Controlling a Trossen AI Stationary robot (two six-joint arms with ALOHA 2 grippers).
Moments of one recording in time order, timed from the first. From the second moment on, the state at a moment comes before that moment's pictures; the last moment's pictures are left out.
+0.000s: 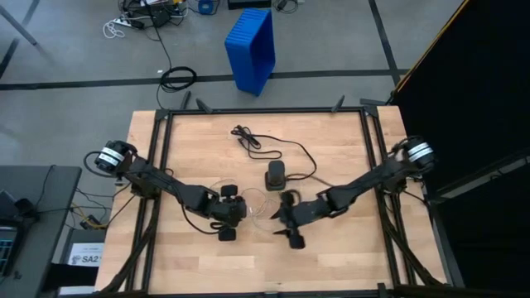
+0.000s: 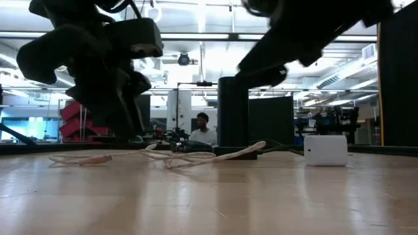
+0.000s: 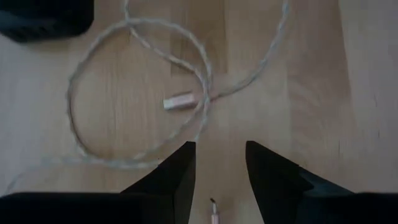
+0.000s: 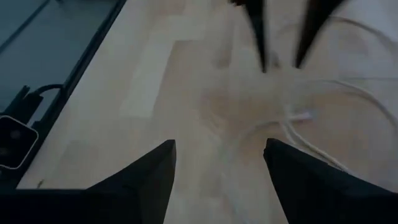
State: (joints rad) left arm -0.38 1.61 0.89 -0.32 -0.23 -0.29; right arm 0.39 1.78 0.99 0.18 0.13 0.20
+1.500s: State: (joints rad) left arm -0.31 1.71 0.89 -0.34 -0.35 -0.18; right arm 0.35 2.00 1.18 -0.12 -0.16 0.10
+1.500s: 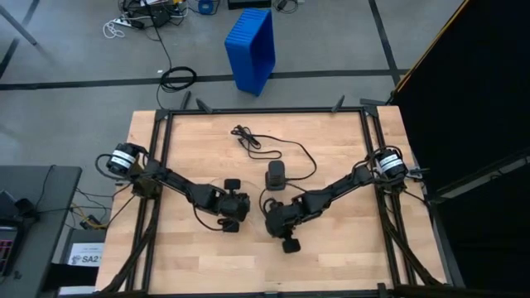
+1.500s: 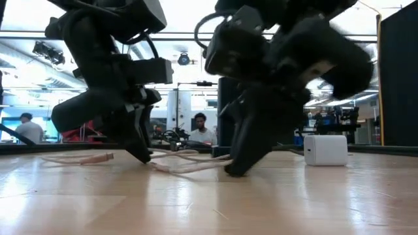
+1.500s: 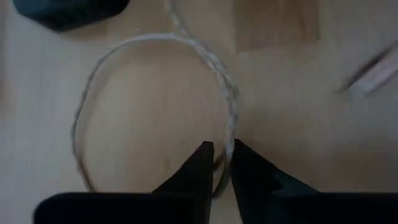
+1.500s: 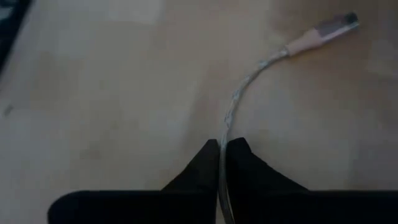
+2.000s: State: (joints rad) left arm -0.32 1.45 0.82 -0.32 -0.35 -0.18; right arm 0.39 1.87 1.19 -0.07 -0.17 -0.03
